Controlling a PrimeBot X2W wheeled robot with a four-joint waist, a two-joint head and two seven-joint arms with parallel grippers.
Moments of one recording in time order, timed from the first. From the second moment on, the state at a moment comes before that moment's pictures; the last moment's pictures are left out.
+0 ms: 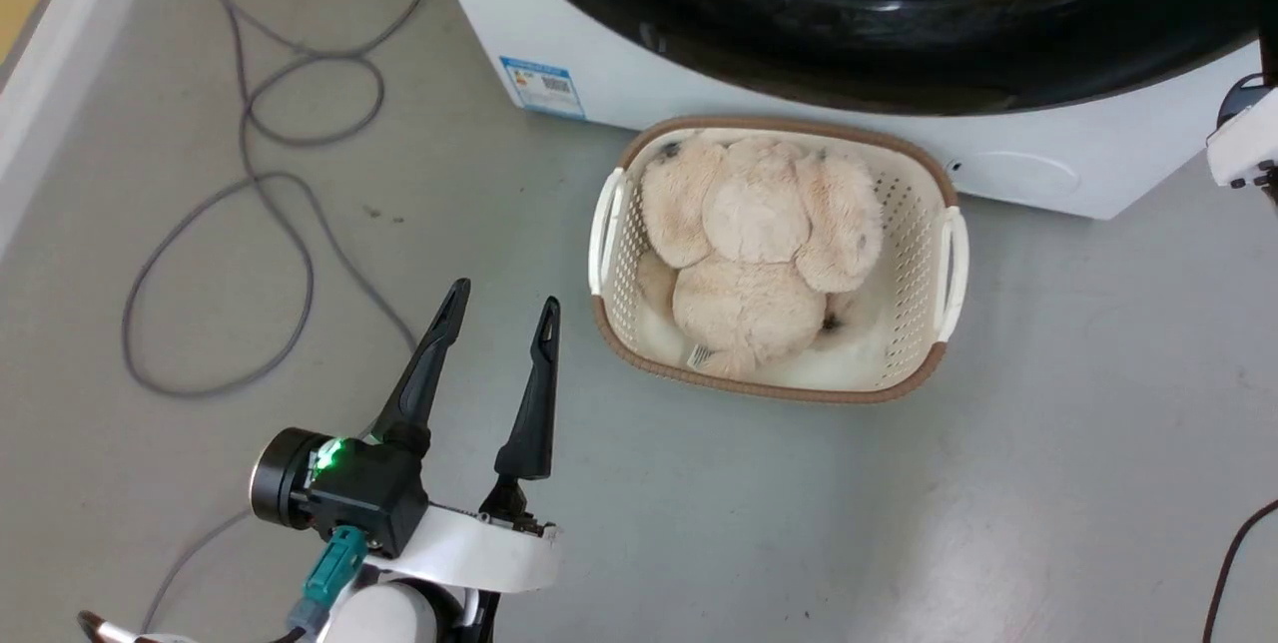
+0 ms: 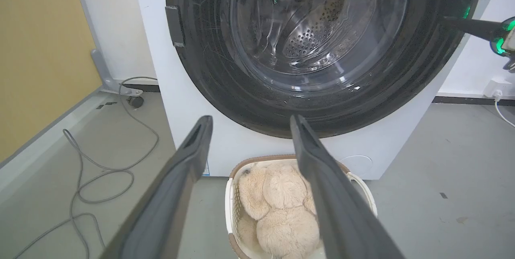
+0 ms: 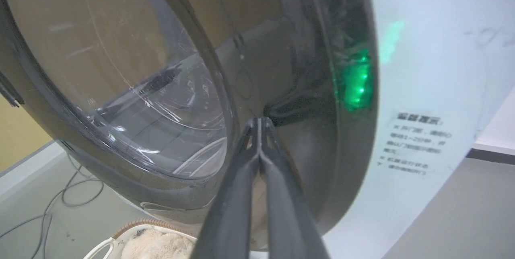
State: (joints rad) left arm -0.13 0.05 -0.21 -0.06 -0.12 -0.04 -0.26; right arm -0.93 -0.37 0.03 0.75 0.31 0.14 -0.19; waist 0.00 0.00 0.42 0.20
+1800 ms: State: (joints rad) left arm 0.04 0.06 -0.14 0.12 -0.10 0.01 -0.26; right arm 0.10 -0.07 -0.09 0.00 0.16 0.13 -0.25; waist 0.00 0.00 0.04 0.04
